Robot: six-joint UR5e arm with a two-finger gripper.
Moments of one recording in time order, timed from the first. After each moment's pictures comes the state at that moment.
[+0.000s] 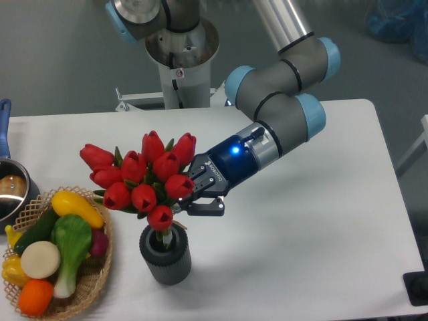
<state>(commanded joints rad) 2.58 -1.98 -1.71 -0.83 0.03 1.34</state>
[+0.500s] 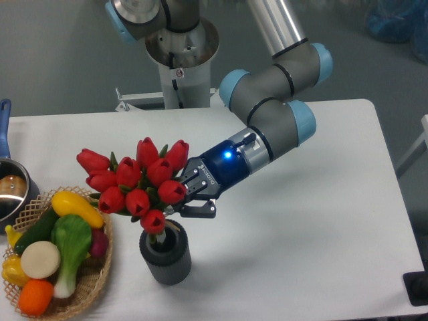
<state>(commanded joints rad) 2.56 -1.99 -1.74 -0.83 0.04 1.36</state>
